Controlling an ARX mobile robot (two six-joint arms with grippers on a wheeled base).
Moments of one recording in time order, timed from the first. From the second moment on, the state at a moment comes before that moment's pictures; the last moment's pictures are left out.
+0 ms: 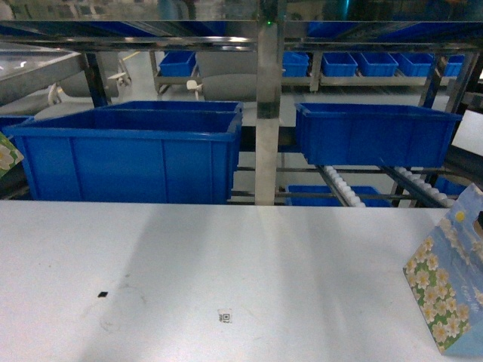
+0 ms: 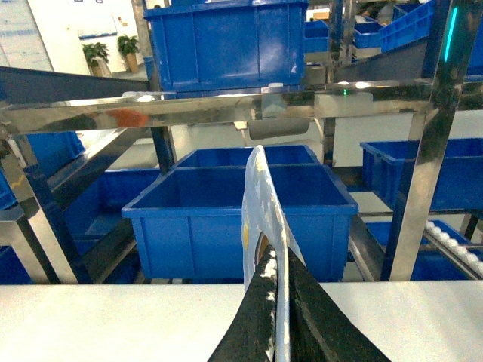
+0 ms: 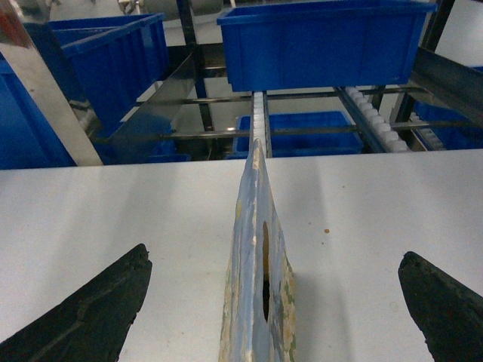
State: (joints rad) left arm -0.30 0.64 0.43 0.21 -0.36 0.07; right arm -0.01 1.73 0.33 1.12 -0.04 0.10
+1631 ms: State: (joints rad) left arm -0.37 0.87 0.36 0.47 -0.43 0.04; right arm 0.17 0.12 0.10 -0.17 0.24 0.06
